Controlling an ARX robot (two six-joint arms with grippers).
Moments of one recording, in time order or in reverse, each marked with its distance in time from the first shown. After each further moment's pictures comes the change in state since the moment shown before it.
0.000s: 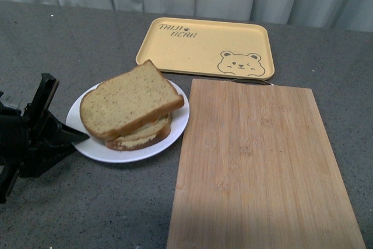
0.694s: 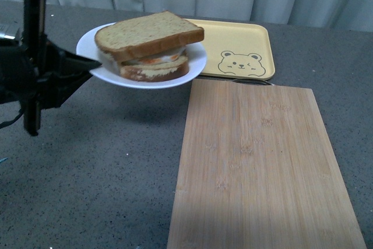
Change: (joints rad) left arm -0.084 -0.067 0.048 0.350 0.047 -0.195; right arm 0.000 0.000 0.000 0.000 0.000 0.000
